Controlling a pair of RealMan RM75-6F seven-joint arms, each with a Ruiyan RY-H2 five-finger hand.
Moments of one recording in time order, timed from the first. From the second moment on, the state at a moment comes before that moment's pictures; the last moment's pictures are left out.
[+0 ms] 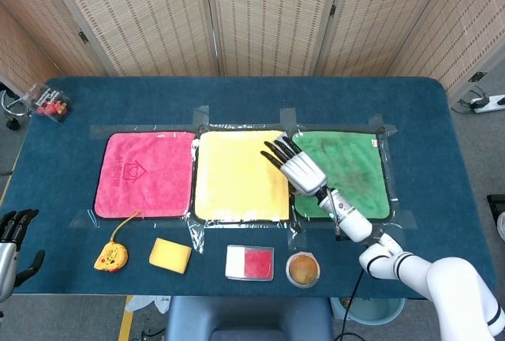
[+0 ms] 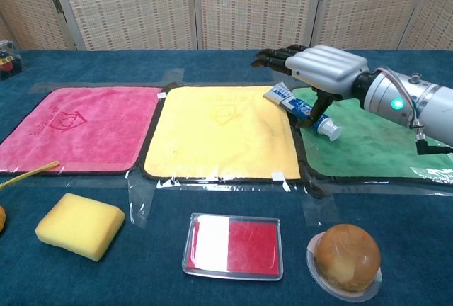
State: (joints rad) left arm -0.01 -1.11 -0.03 -1.64 1.52 1.60 0.15; right arm 0.85 -1.73 0.10 -0.87 -1.60 1.02 0.09
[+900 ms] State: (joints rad) left arm 0.00 -1.11 -0.03 -1.64 1.53 1.61 0.15; right arm 0.92 -1.77 0.07 -0.55 -1.54 0.84 0.12
